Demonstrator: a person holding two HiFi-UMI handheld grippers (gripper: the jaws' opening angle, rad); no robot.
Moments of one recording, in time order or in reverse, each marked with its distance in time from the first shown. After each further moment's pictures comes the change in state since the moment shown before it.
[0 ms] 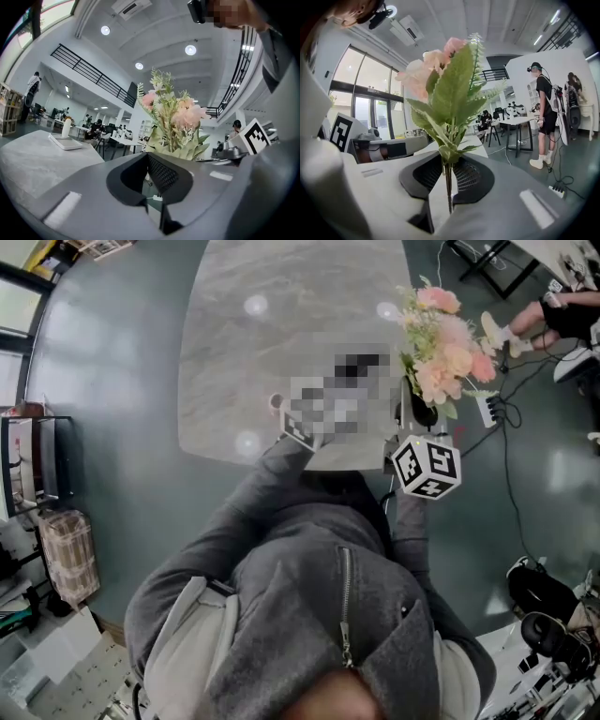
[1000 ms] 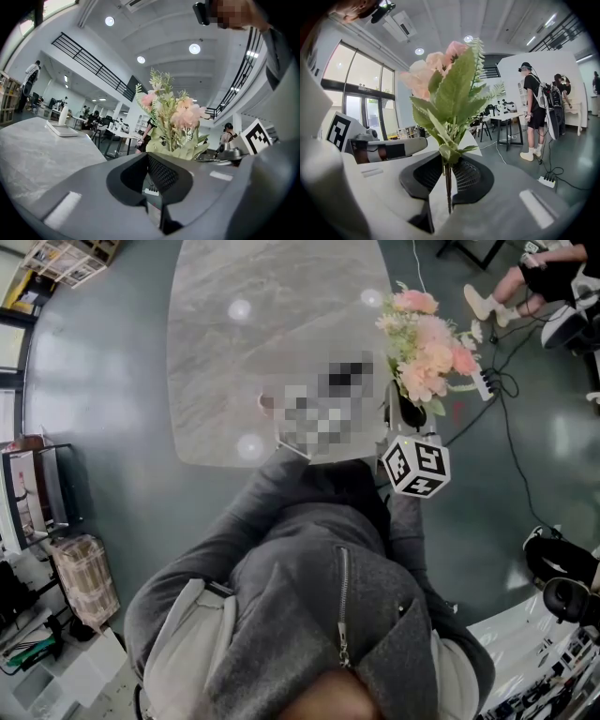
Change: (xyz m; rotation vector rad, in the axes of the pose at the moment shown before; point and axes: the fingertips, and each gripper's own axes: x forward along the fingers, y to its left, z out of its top) left arm -0.002 -0.039 -0.051 -0.057 0.075 -0.055; right arm -0.042 -0.019 -0.044 0.051 0.032 -0.104
